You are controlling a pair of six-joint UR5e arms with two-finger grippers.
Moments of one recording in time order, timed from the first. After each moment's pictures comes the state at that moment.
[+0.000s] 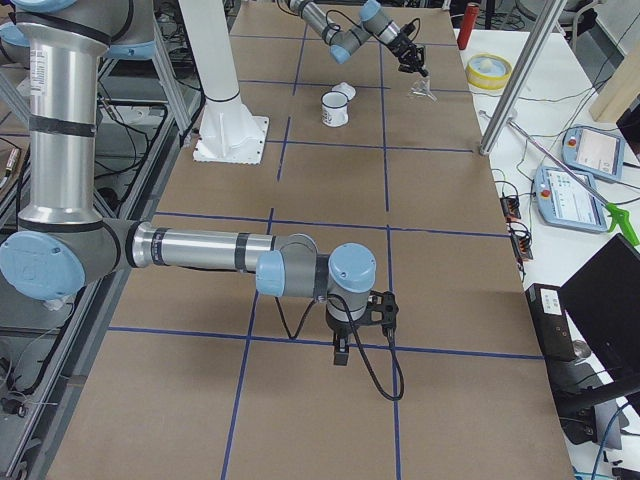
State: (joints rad) left arm -0.79 -2.19 -1.46 -2.48 -1.53 -2.33; right arm 1.57 -1.68 1.66 -1.57 2.29 0.01
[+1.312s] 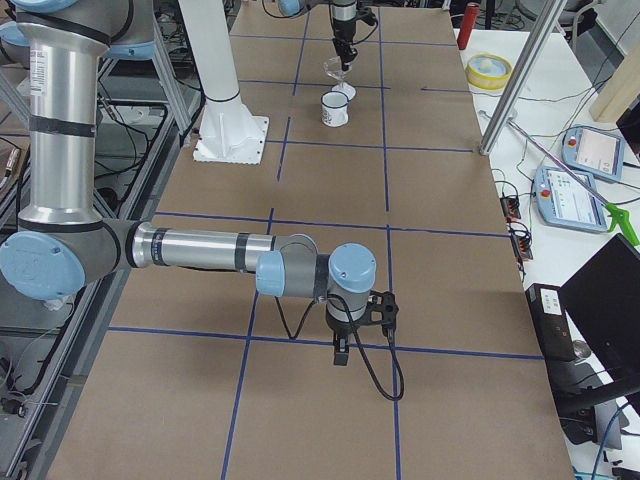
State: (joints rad) left arm -0.63 -2.41 -1.95 -1.05 -1.94 -1.64; right arm 1.57 -1.68 1.66 -1.57 2.29 0.01
